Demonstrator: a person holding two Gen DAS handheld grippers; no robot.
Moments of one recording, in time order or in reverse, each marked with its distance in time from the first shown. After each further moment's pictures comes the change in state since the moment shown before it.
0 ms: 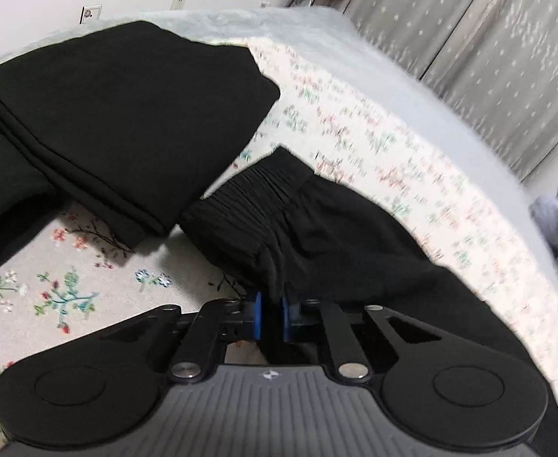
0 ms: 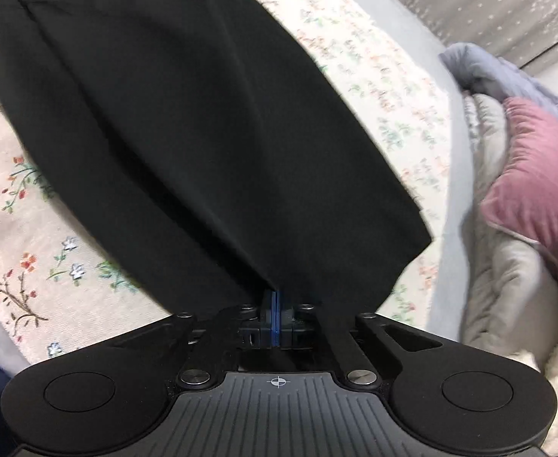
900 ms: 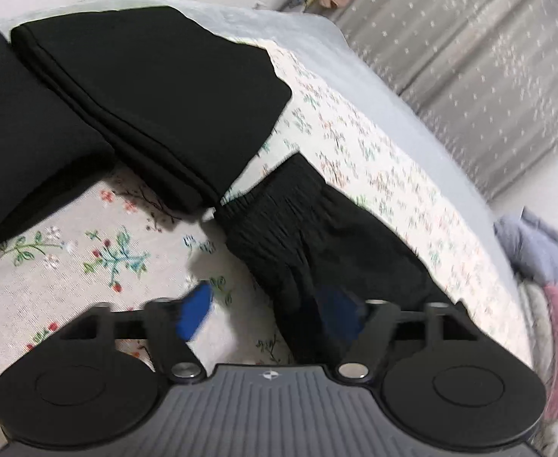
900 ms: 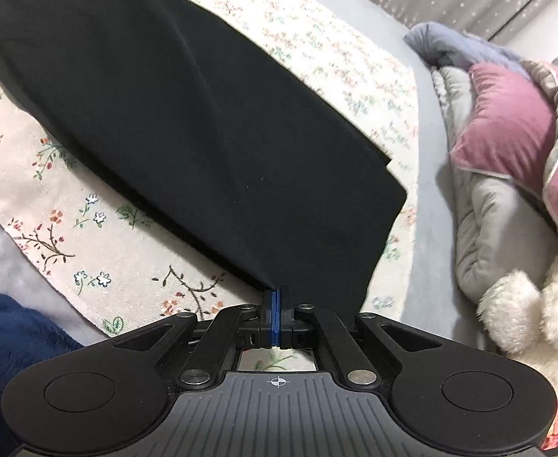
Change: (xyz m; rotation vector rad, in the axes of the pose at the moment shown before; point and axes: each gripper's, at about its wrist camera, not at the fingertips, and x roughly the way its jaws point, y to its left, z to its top) left arm -0.029 0.048 -0.015 -0.091 -0.007 -0.130; right arm -0.040 -0.003 -0.050 0.146 -0.035 0.008
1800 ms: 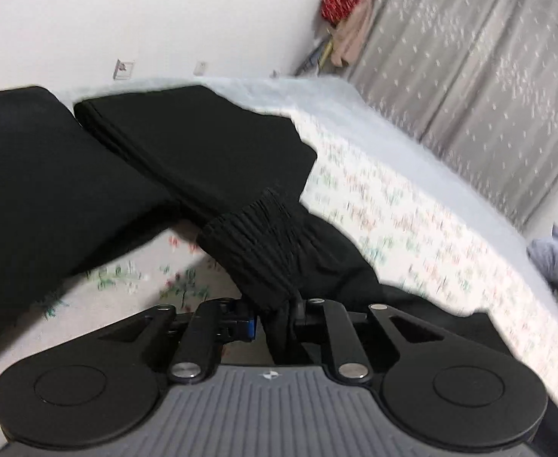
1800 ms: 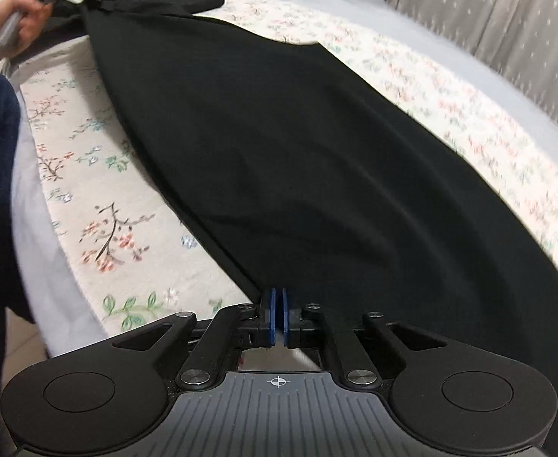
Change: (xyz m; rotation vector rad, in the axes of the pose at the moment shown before) left arm -0.054 0.012 -0.039 0.111 -0.193 0.141; right arm 0.000 0.195 0.131 -0.139 -0.238 0.442
